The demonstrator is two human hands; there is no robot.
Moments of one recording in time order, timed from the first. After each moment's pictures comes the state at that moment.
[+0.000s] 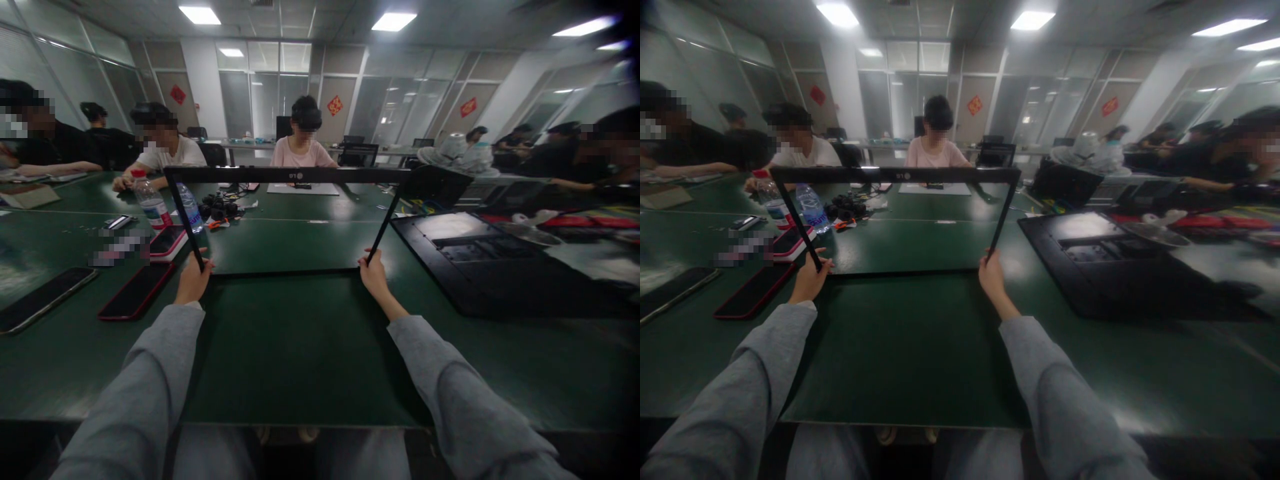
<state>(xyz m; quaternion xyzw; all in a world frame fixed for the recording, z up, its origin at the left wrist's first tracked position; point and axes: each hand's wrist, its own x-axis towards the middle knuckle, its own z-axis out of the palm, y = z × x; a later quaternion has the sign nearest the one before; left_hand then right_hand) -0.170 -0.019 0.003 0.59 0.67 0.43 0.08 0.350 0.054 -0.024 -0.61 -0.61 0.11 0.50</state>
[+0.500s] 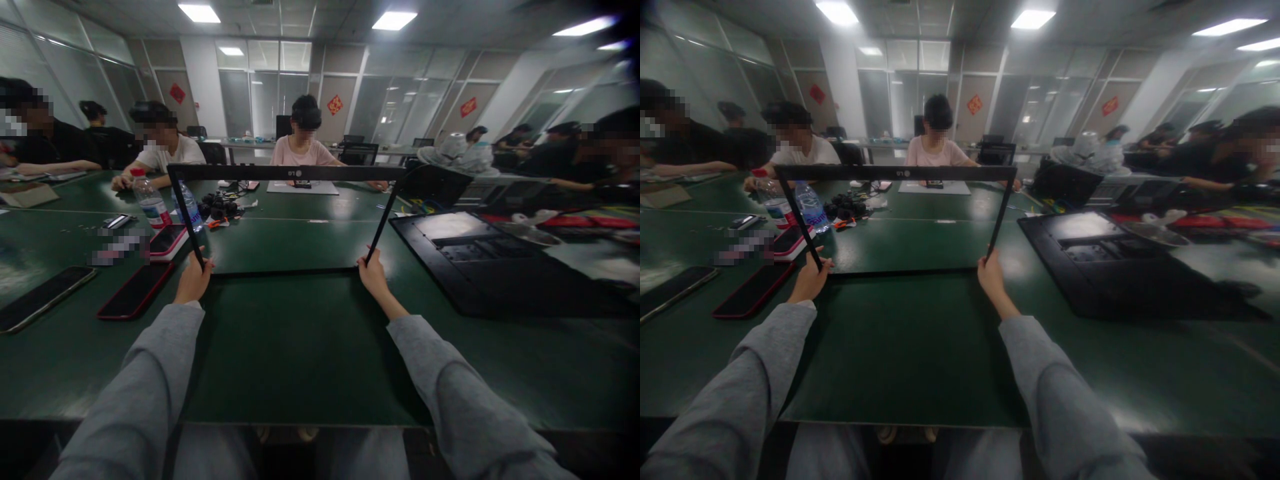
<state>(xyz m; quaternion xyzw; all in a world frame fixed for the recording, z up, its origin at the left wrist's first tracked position) -0.169 -0.020 0.003 0.60 0.68 0.41 0.08 0.351 0.054 -0.026 -0.61 -0.61 0.10 0.49</state>
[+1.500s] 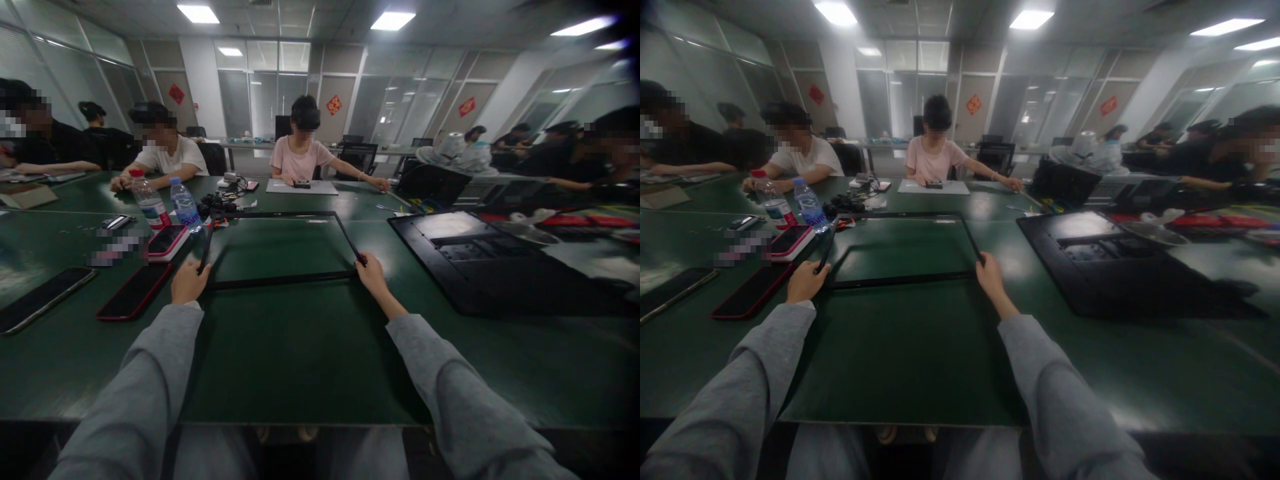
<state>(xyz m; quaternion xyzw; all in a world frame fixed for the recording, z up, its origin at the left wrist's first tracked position) -0.173 -0.024 0.005 0.56 0.80 0.21 0.01 0.356 0.064 -0.034 -0.62 -0.63 0.11 0.46</state>
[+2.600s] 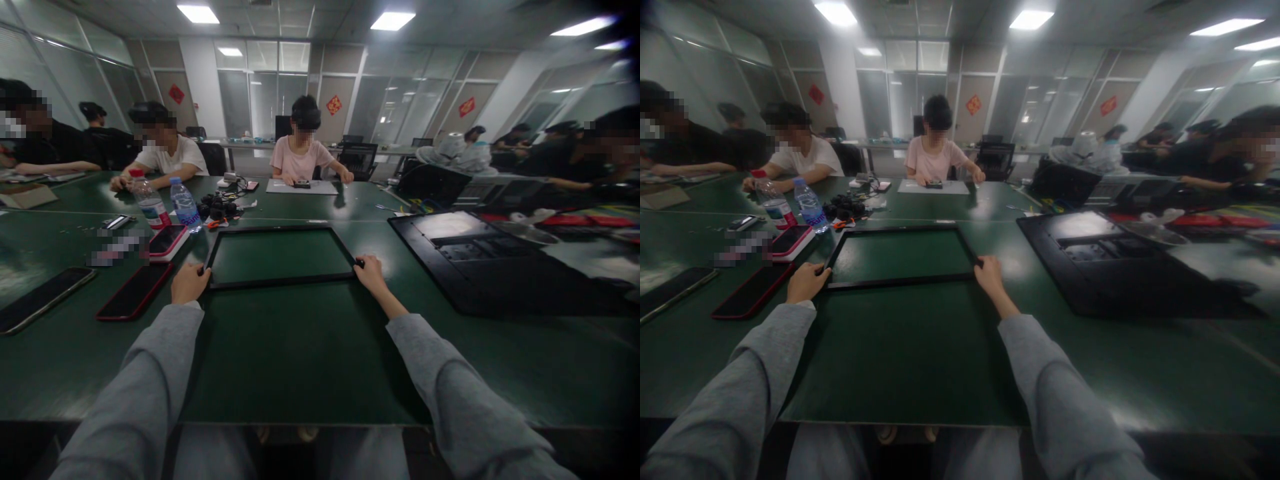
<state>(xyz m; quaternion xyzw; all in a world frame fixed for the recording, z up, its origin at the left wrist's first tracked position) -0.175 -0.023 0.002 0.57 0.81 0.17 0.00 0.363 0.073 -0.042 -0.66 -0.66 0.02 0.36</state>
